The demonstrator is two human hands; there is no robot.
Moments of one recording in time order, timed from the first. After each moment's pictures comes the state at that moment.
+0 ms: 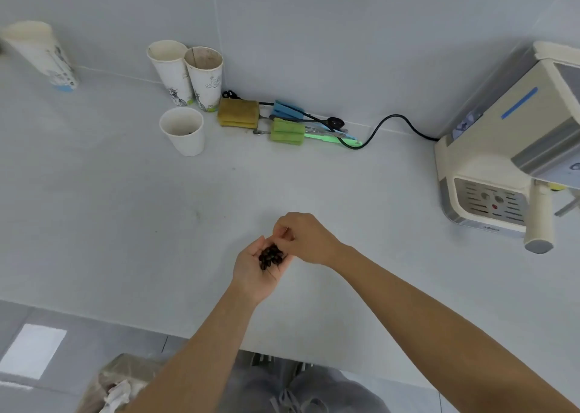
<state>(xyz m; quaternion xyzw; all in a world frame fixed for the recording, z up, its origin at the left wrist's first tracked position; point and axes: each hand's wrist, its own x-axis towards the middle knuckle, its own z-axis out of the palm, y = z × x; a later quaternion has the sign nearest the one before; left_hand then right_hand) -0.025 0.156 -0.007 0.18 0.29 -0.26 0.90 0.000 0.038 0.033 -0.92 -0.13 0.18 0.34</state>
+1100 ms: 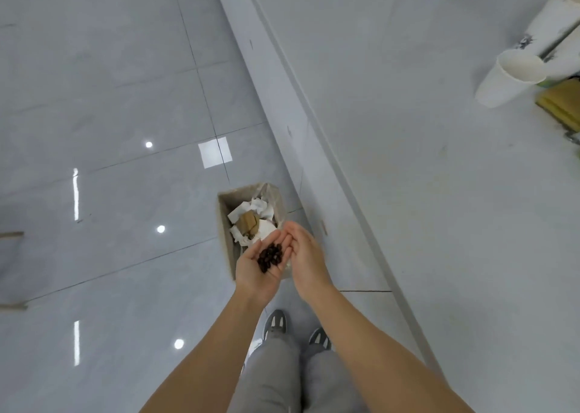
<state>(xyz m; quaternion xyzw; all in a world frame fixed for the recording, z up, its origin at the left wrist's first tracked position) -0.292 0.265 -0.081 0.04 0.45 0.26 0.85 -0.221 0.223 -0.063 -0.60 0.02 0.52 0.61</state>
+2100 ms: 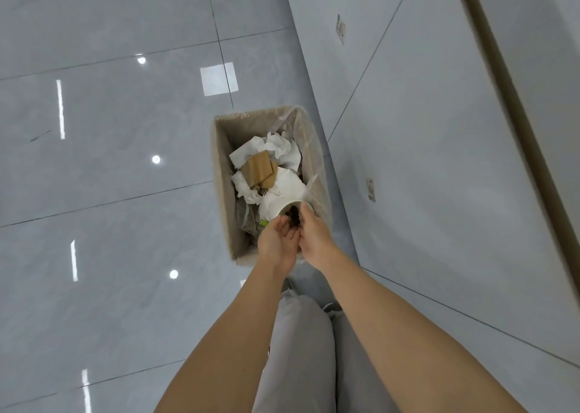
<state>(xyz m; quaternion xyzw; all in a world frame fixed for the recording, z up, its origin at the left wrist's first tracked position) -0.285 0.319 -0.343 -0.03 0.59 0.24 0.77 -0.224 0.298 -0.342 -0.61 0.17 0.63 0.45</state>
